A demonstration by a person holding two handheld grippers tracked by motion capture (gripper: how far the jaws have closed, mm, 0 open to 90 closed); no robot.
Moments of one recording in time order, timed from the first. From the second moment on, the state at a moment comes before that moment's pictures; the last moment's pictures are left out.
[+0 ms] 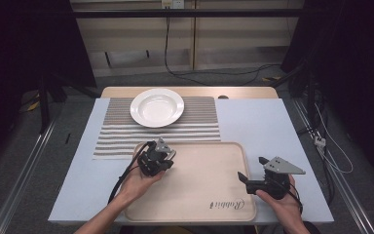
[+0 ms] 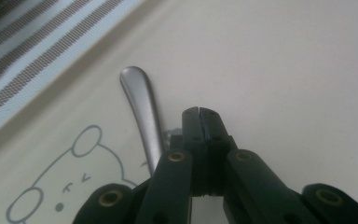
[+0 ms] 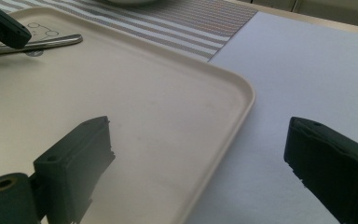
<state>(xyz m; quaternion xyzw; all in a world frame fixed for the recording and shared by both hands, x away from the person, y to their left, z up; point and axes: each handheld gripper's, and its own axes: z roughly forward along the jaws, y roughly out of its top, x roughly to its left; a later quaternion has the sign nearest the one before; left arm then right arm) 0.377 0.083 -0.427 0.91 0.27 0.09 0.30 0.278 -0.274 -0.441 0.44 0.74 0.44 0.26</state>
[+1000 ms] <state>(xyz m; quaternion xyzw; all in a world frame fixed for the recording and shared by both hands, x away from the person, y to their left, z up) 0.389 0.103 -0.430 0.91 0.30 0.08 0.26 0.275 -0.270 -0.440 0.44 0.74 0.43 0.27</state>
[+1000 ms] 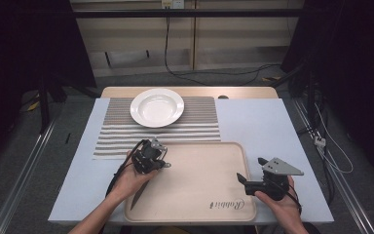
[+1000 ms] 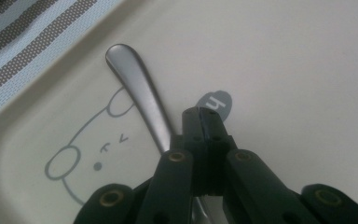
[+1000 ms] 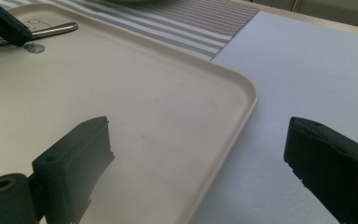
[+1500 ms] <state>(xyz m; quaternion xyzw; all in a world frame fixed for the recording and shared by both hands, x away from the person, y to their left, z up) 0.396 0.117 -0.427 0.91 0.32 0.08 0.24 0.276 -0.270 -0.440 0.44 0.74 0.43 0.27</state>
